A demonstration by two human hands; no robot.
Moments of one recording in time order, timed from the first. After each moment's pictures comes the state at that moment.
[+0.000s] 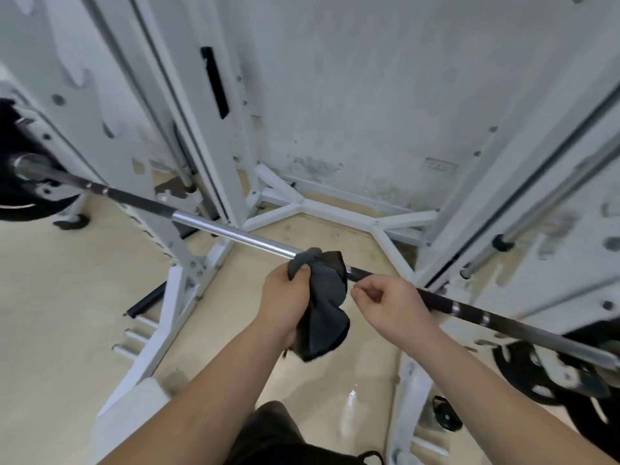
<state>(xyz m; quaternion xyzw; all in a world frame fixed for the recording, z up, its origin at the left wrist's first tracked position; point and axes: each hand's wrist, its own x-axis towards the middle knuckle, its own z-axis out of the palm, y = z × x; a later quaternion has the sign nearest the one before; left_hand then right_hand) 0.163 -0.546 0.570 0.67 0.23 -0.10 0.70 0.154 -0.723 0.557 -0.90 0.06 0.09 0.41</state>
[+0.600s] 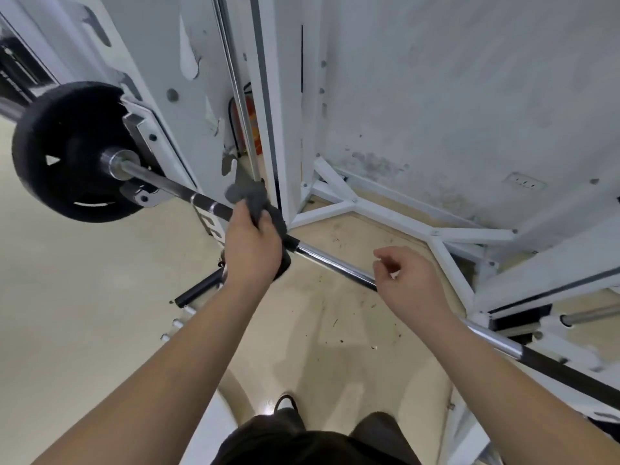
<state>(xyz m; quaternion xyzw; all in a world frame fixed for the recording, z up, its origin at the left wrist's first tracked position) 0.331 -0.224 0.555 0.83 0.25 0.14 0.48 0.309 -0.464 0.550 -0.93 0.03 0.00 0.37</state>
